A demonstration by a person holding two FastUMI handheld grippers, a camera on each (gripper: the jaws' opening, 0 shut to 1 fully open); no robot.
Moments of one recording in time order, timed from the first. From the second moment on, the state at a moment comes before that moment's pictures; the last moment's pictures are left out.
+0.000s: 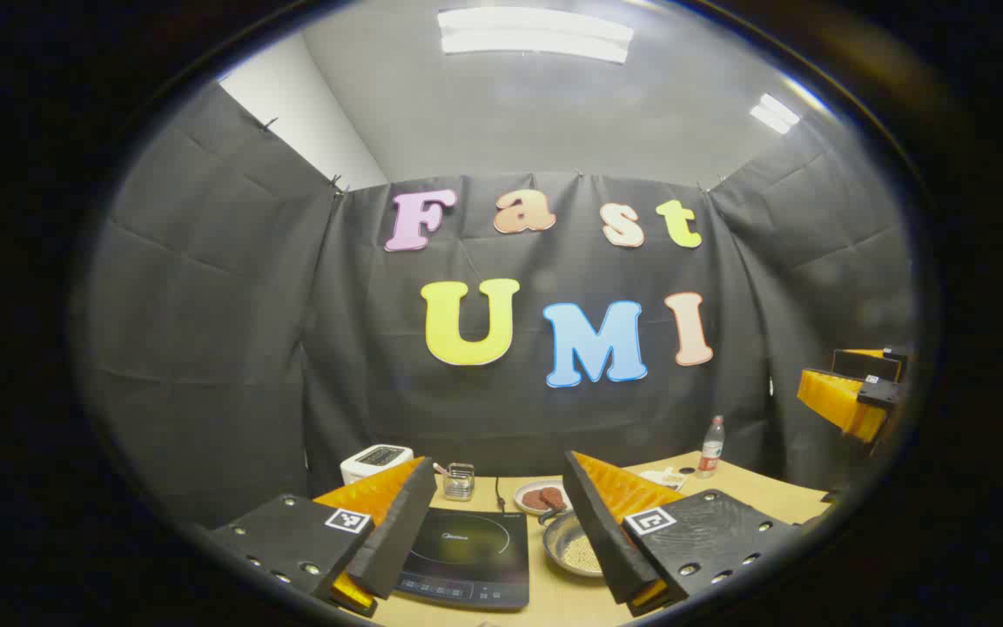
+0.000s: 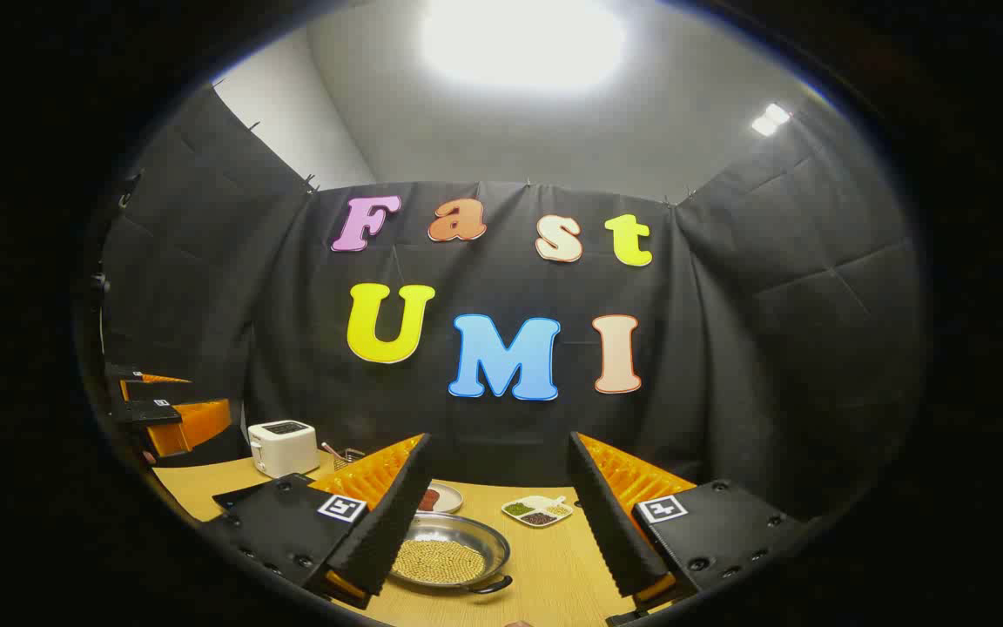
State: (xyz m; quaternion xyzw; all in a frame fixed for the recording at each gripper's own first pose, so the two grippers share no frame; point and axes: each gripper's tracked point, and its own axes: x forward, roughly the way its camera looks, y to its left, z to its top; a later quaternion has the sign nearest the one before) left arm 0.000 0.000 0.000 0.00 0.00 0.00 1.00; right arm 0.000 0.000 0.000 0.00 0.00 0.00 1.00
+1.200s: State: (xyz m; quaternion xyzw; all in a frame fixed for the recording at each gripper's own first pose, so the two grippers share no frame) left arm -0.005 0.022 0.006 0.00 -0.01 0.00 1.00; right arm 0.000 0.008 -0.014 0.01 0.03 0.00 1.00
